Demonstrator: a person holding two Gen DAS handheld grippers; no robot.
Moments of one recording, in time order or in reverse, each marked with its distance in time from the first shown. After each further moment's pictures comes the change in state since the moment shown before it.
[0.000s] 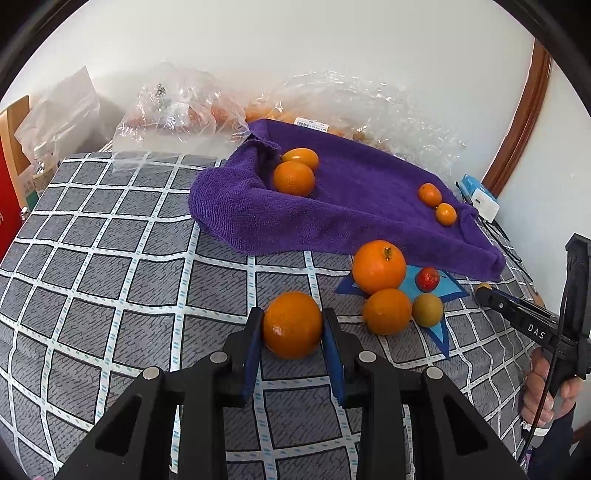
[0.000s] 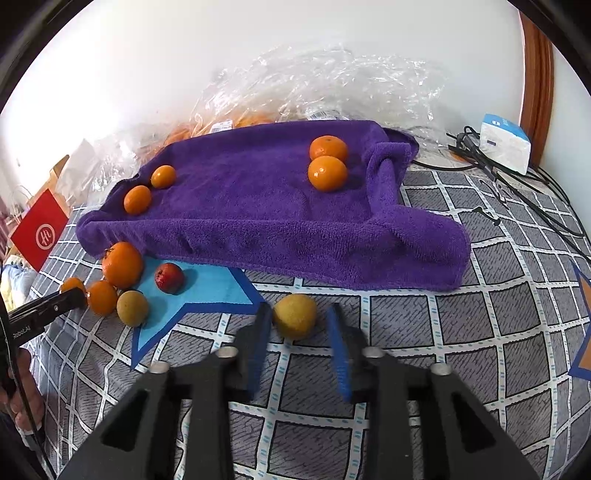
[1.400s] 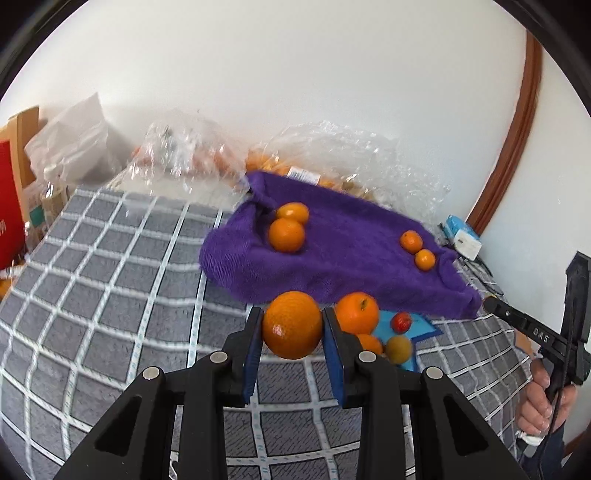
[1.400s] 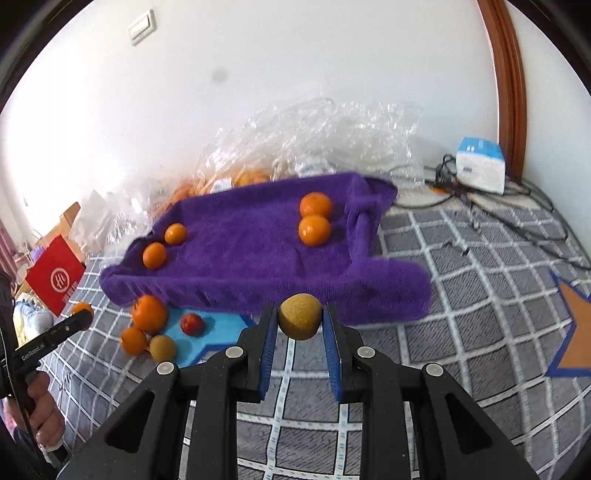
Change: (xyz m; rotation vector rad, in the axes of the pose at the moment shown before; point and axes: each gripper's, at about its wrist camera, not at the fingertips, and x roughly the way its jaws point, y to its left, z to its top) left arm -0.039 -0.001 0.013 -0.024 -0.161 -0.048; right arm -0.051 -0.012 0.021 0.070 -0.164 0.021
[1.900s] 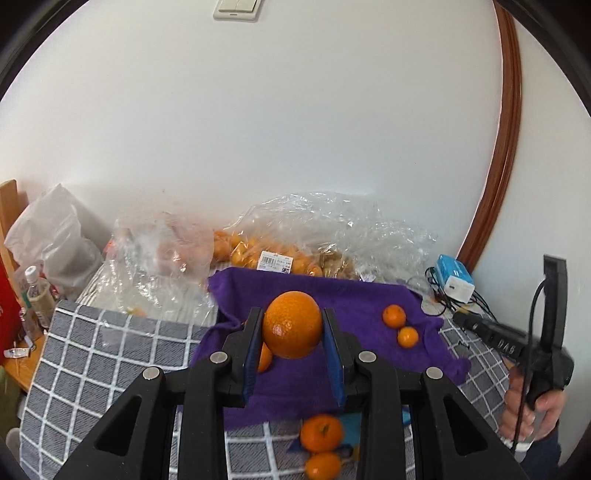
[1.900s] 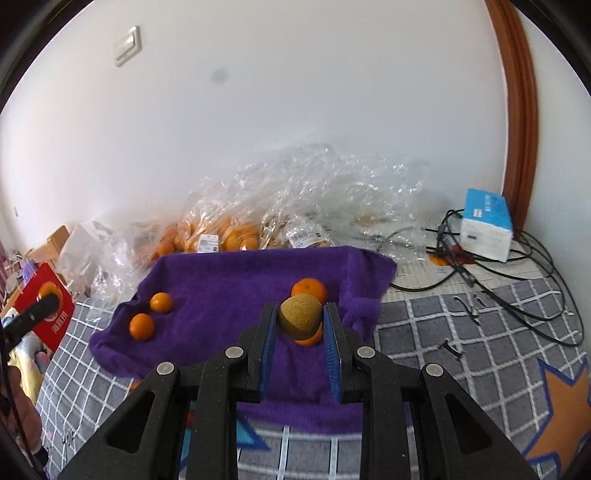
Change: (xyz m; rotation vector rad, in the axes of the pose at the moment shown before) left arm 0.012 -0.046 0.092 0.088 -0.125 0.007; right arm 0.042 -0.001 0.080 0.002 -0.019 -0.026
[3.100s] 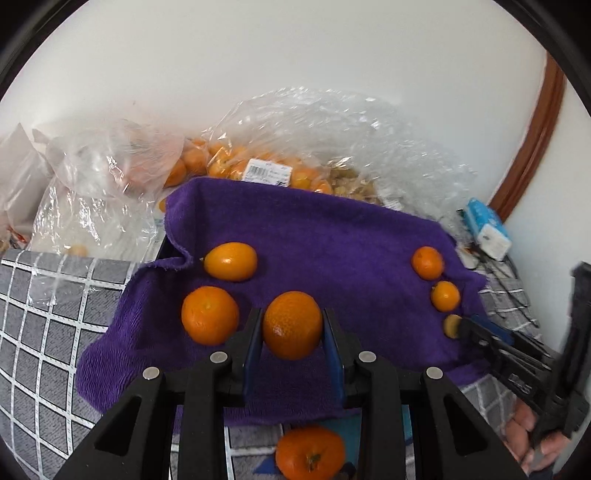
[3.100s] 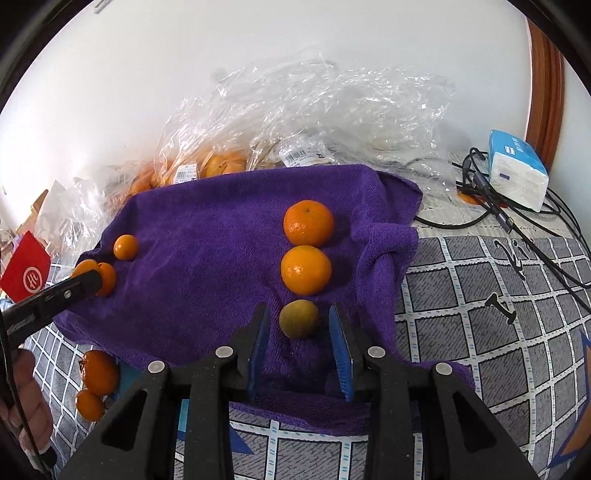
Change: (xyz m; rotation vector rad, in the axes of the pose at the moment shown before) left arm 0.108 -0.018 -0.034 -0.031 0.302 0.061; right arm 0.057 -0.002 -0.035 -0.011 0.167 -0.022
